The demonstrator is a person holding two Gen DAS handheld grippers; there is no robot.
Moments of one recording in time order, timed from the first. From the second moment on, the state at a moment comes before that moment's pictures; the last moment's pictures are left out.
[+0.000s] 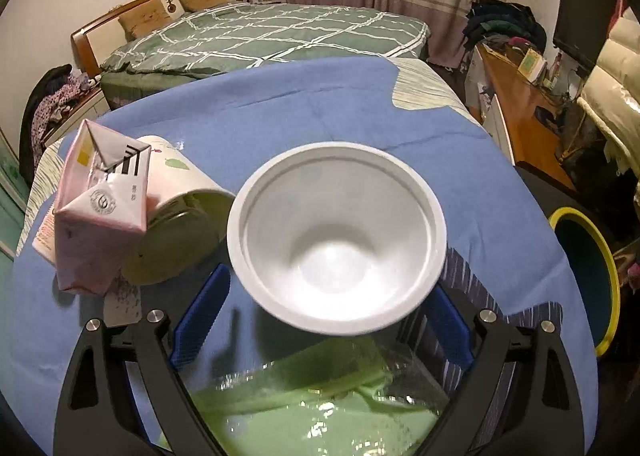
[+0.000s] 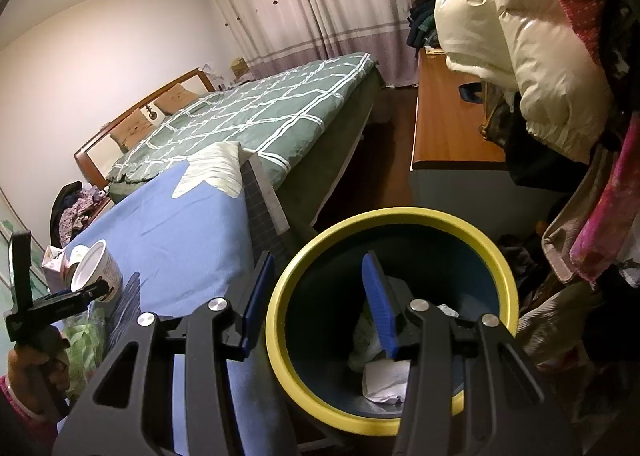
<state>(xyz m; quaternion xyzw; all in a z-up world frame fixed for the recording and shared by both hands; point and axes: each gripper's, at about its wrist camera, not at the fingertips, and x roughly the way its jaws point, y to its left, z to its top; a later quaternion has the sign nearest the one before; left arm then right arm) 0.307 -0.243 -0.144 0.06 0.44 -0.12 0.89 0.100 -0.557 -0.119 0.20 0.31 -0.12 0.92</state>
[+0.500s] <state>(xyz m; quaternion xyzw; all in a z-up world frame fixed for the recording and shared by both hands) 0.323 -0.248 -0.145 0.05 0.43 -0.13 0.89 0.104 -0.549 -0.119 0.20 0.31 -0.10 0.92</state>
